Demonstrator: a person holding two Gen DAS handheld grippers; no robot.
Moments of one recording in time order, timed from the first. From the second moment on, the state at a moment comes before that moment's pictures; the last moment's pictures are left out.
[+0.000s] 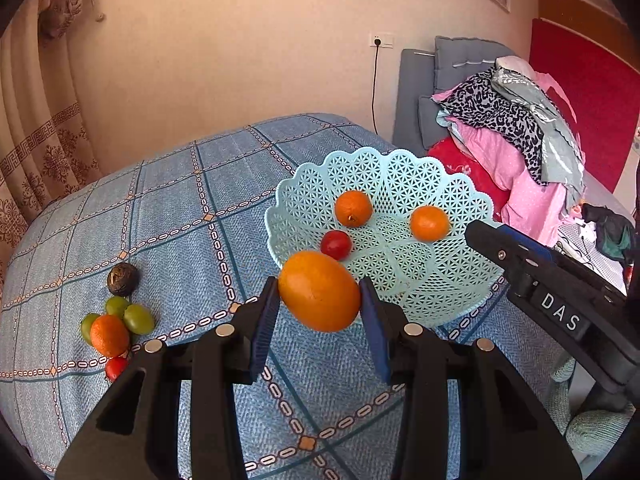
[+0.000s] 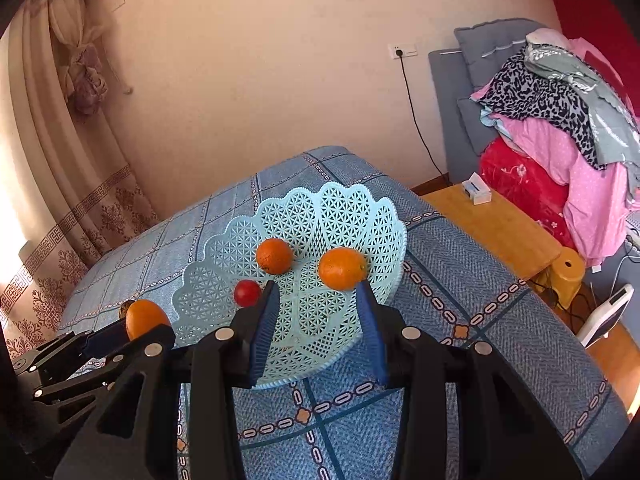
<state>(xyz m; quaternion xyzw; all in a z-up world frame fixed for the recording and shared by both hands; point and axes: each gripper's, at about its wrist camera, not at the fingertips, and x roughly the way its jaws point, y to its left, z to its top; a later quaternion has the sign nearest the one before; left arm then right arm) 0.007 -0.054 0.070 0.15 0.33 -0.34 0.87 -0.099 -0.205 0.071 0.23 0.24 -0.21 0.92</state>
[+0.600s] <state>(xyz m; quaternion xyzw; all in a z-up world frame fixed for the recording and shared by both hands) 0.013 -0.064 0.076 0.12 0.33 -0.35 0.87 -0.104 -0.211 0.070 0.23 0.23 -0.22 0.92</state>
